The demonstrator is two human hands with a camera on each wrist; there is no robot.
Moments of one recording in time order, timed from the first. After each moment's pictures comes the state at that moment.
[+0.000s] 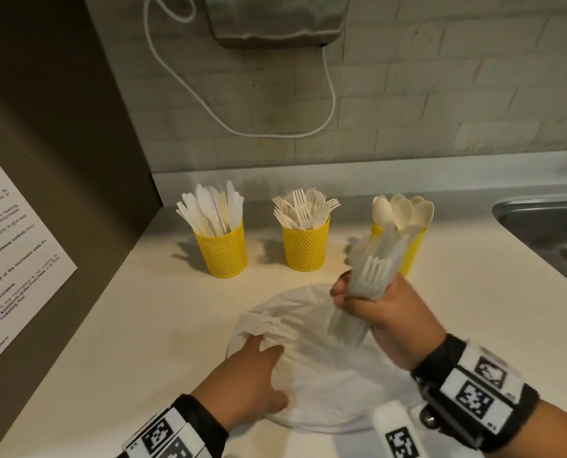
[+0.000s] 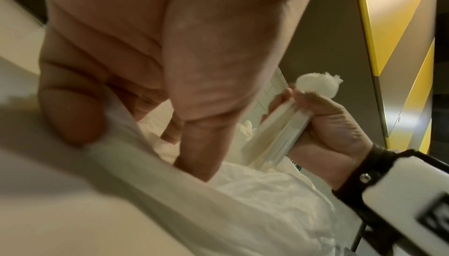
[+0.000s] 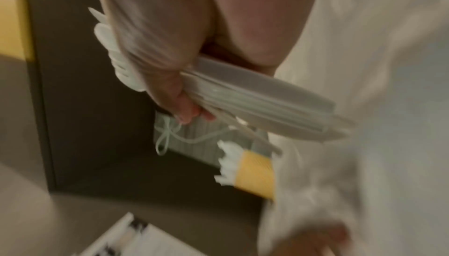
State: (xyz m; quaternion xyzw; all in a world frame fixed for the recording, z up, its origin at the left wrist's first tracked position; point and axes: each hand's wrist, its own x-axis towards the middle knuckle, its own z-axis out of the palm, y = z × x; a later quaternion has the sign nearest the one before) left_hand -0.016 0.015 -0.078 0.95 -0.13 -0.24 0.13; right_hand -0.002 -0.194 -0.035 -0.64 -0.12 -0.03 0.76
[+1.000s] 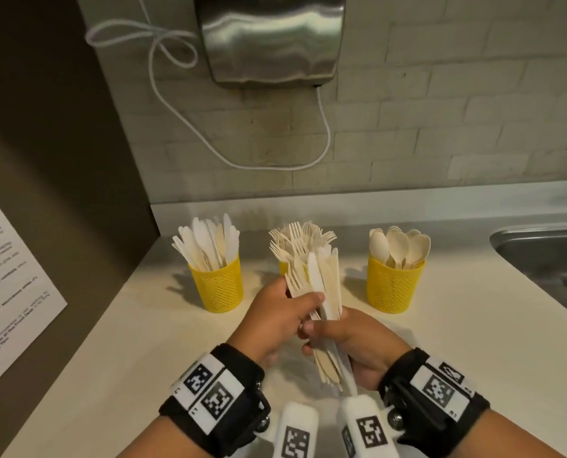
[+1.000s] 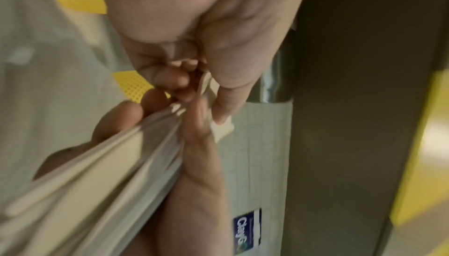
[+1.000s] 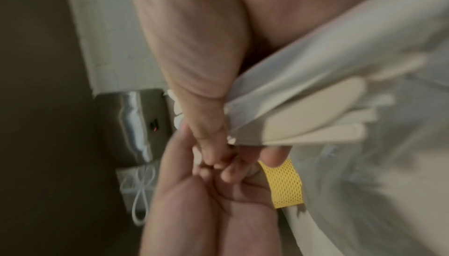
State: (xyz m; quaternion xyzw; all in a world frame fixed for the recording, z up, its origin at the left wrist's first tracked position) left_hand 0.054 -0.045 -0.016 0.75 -0.02 -0.06 0.66; right_hand 0.035 -0.172 -0.036 -0.54 -0.03 0.21 0.81
